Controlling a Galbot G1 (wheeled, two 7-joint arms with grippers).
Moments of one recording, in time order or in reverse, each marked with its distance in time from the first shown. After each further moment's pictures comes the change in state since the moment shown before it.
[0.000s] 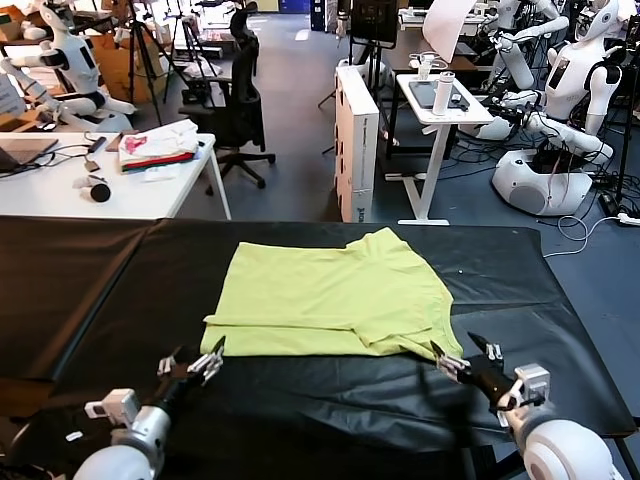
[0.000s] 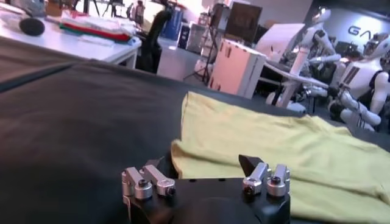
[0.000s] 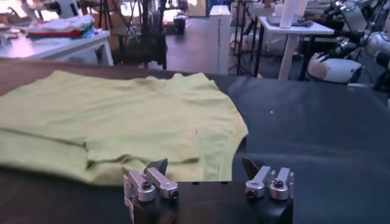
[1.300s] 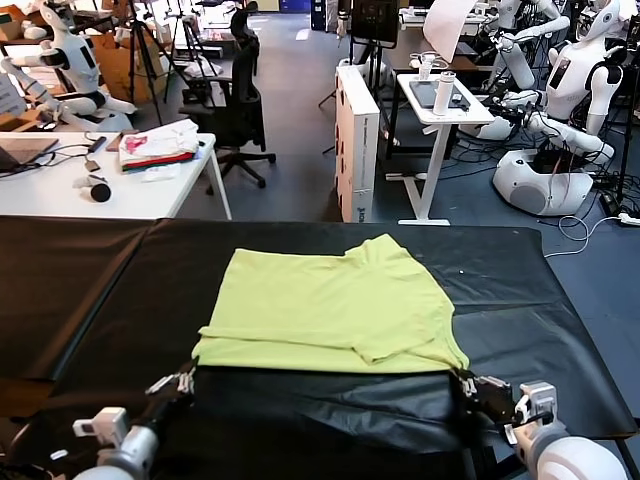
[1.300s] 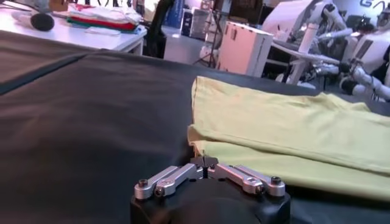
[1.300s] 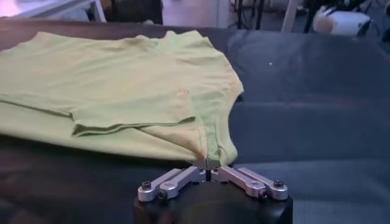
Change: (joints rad) left arm 0.178 0.080 -0.066 -0.067 0.036 -0.015 -0.010; right arm -0.151 -0.150 0.049 0.173 0.241 -0.159 0.175
